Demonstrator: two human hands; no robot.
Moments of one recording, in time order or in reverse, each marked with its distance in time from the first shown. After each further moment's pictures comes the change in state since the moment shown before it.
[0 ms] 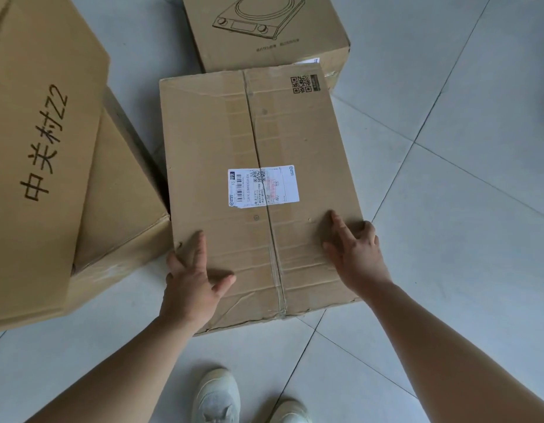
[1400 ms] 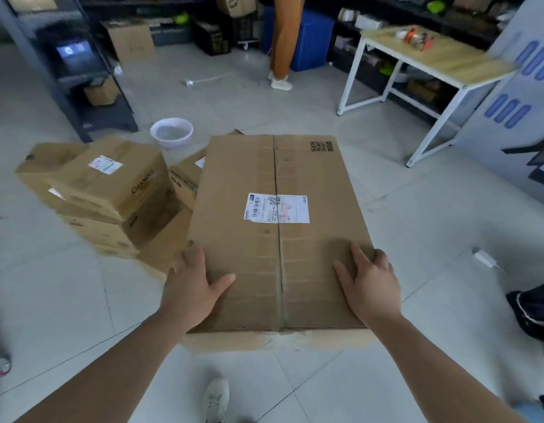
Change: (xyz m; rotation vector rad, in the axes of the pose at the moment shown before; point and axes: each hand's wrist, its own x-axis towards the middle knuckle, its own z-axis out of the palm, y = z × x) left_hand -0.471 0.104 -0.503 -0.288 0.445 -0.119; right_hand -0.340 -0.274 -0.533 -0.103 0.299 -0.424
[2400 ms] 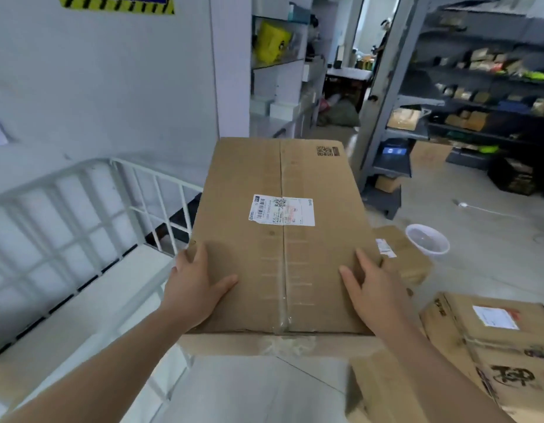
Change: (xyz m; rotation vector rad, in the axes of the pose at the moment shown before) left_hand -0.235 -0.349 -0.327 -0.184 0.679 -0.730; right_hand -0.176 -0.555 0.017 0.151 -0.166 -0.993
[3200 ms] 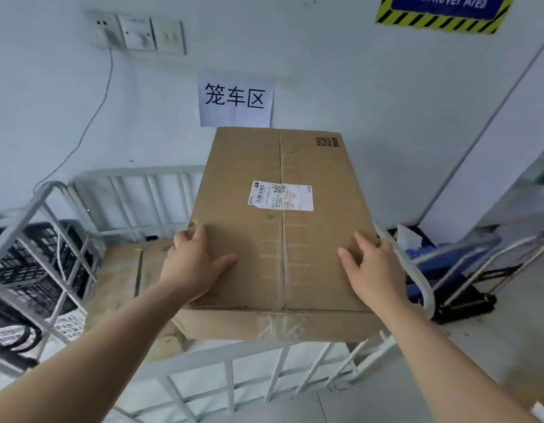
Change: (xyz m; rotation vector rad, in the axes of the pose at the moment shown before) left_hand 0.092 -0.196 -0.142 -0.007 0.489 -0.766; right_hand 0.181 -0.375 0.188 0.159 -0.304 -0.829
